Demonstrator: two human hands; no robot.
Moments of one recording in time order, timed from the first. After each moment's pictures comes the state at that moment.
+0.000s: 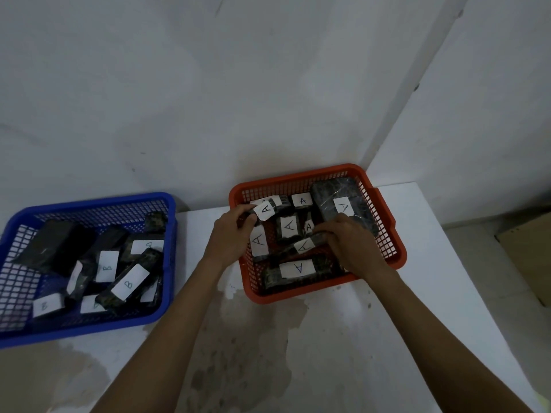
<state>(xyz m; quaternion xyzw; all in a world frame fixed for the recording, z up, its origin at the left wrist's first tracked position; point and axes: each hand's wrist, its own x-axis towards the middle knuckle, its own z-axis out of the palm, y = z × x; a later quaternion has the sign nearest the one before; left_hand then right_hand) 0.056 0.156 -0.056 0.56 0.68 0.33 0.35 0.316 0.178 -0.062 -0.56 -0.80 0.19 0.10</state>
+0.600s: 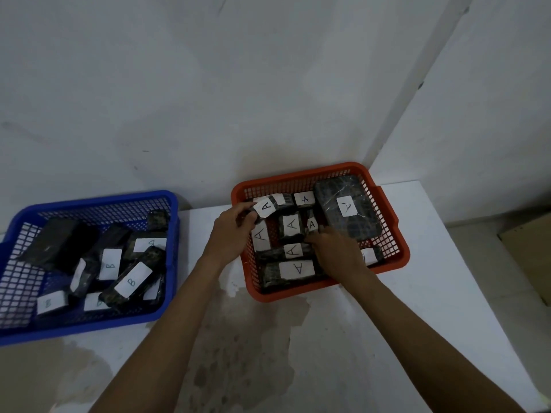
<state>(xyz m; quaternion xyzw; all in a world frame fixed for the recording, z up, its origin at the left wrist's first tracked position) 0.049 0.157 -0.061 0.53 0.66 0.36 0.40 0.286 0.168 -0.086 -0.55 -0.83 0.10 0.01</state>
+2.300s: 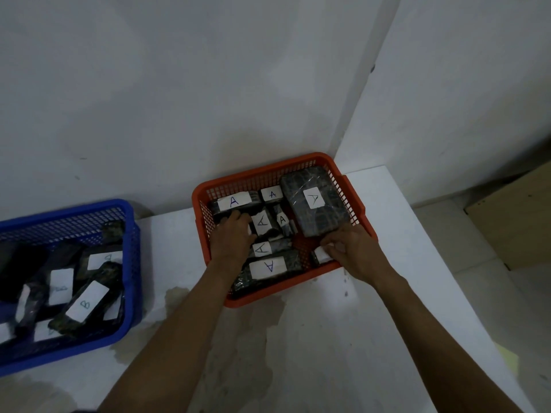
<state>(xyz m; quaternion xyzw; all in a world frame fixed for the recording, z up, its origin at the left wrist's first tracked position) 0.114 0.178 -0.109 0.69 0.69 0.12 0.17 0.385 0.155 -0.078 -0.55 -0.80 0.21 0.12</state>
